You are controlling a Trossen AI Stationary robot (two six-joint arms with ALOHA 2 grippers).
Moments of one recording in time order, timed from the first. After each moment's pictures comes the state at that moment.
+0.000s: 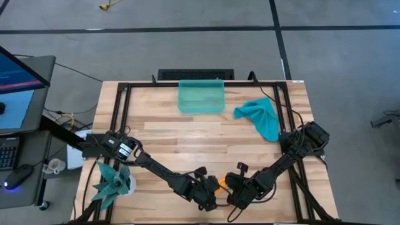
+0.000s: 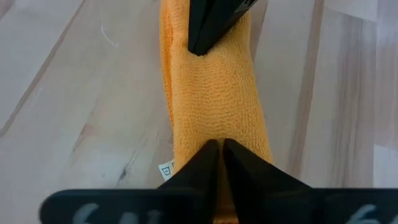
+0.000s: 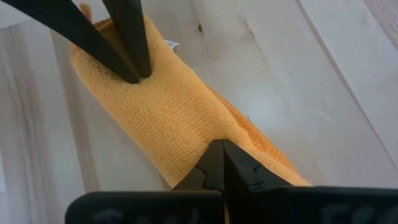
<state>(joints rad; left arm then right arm) -0.53 2.33 1.68 -0.44 -0.38 -0.74 0.75 1.91 1.04 -0.43 0.45 0.97</state>
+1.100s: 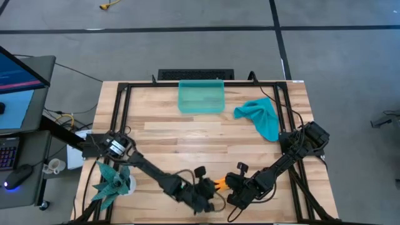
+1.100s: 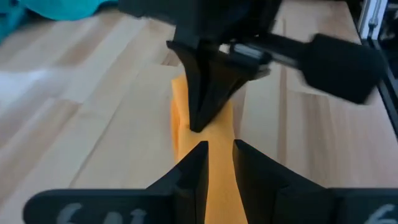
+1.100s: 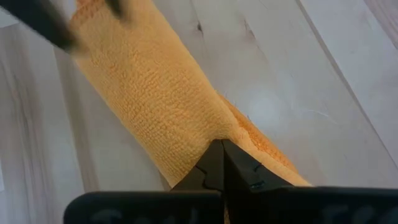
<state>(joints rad) -0.57 2.20 1.50 0.00 -0.67 -0.49 0.75 1.91 1.04 -0.43 0.45 0.97</state>
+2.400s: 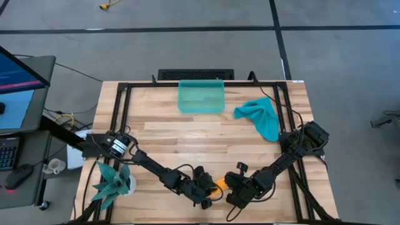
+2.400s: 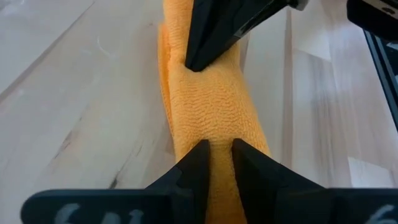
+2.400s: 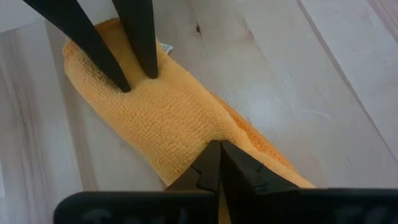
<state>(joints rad) -0.53 2.24 1.33 0.10 -0.40 -0.71 0.73 1.91 1.04 -0.41 0.44 0.97</state>
